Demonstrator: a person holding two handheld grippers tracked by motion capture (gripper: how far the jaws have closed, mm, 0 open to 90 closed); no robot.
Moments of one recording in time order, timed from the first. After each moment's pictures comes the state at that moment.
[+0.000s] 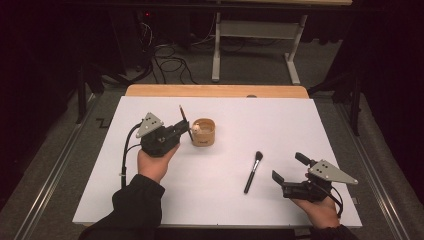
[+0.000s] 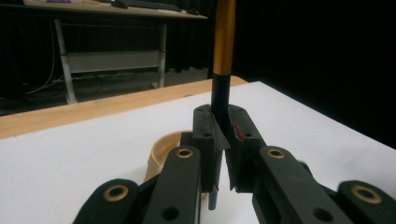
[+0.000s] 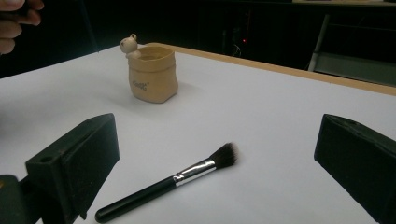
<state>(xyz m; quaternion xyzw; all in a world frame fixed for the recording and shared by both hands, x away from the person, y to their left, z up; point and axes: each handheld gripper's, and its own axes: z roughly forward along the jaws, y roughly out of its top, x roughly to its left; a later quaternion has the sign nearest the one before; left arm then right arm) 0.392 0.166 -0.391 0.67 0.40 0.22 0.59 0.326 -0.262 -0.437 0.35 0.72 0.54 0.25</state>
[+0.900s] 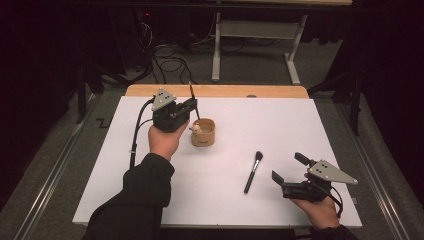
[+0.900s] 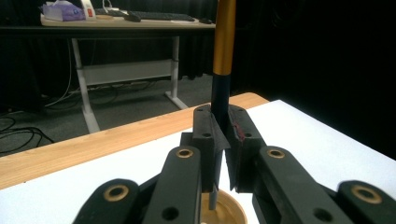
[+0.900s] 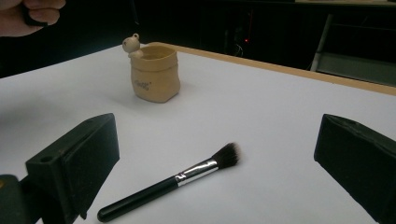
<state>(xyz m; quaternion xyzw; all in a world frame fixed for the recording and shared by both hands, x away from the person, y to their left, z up) 0.444 0.144 -0.368 0.67 0.40 0.25 0.57 0.326 -0.262 -0.437 0.35 0.72 0.54 0.25</state>
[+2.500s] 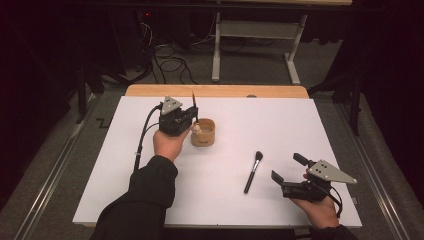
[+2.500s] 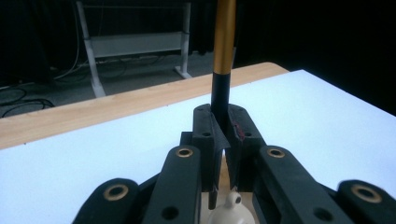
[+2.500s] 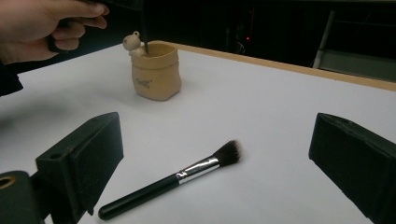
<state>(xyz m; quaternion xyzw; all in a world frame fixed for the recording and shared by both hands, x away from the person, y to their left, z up) 0.461 0.139 -0.411 0.69 0.43 0.24 0.53 0.327 -0.262 -0.439 0.35 0.73 0.54 0.24</state>
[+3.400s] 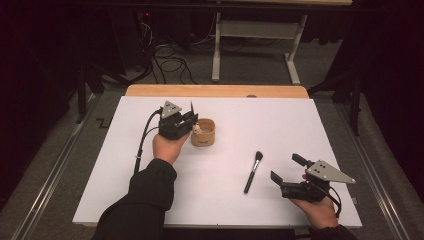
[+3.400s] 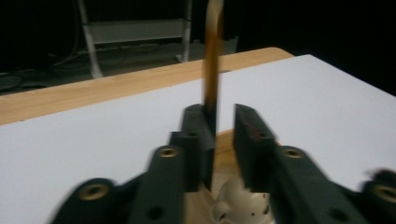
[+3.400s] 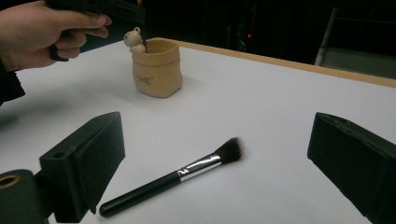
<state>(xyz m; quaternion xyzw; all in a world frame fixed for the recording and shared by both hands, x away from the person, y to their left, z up) 0.462 0.144 -0.427 0.70 0.44 0.22 0.52 0.327 -0.261 -0.441 0.35 0.73 0.54 0.24</state>
